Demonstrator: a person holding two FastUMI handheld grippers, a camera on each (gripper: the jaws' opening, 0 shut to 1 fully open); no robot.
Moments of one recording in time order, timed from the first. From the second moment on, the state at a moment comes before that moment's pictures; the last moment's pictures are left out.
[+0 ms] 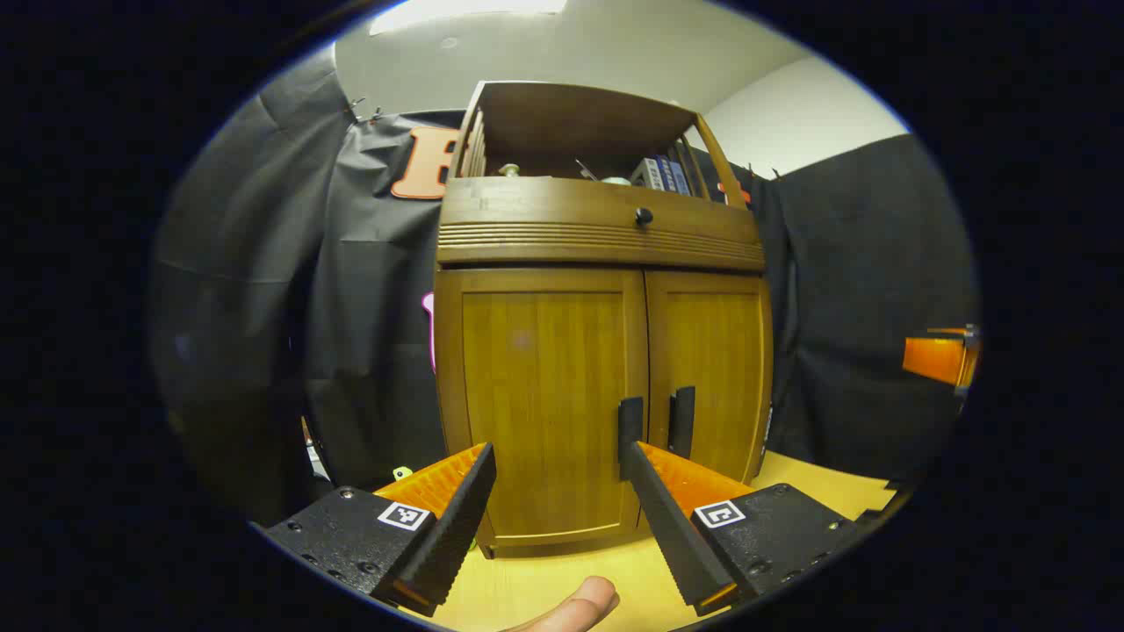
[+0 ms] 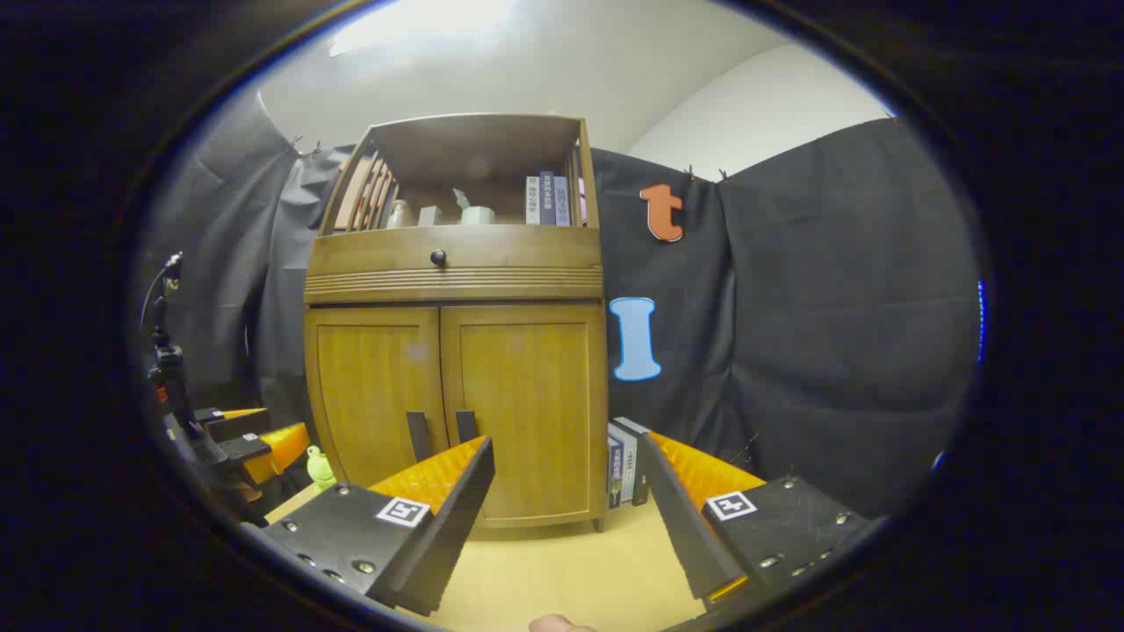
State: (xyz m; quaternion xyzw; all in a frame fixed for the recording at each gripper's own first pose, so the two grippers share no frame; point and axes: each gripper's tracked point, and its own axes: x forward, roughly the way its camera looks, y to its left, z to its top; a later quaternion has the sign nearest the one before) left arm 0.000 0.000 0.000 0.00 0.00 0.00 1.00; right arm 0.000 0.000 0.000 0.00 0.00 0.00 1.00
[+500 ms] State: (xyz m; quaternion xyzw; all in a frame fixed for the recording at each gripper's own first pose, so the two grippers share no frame) left arm -0.015 0.005 0.000 0.00 -0.02 -0.03 1.00; right arm -0.016 0.035 0.006 -0.03 -0.03 0.00 1.00
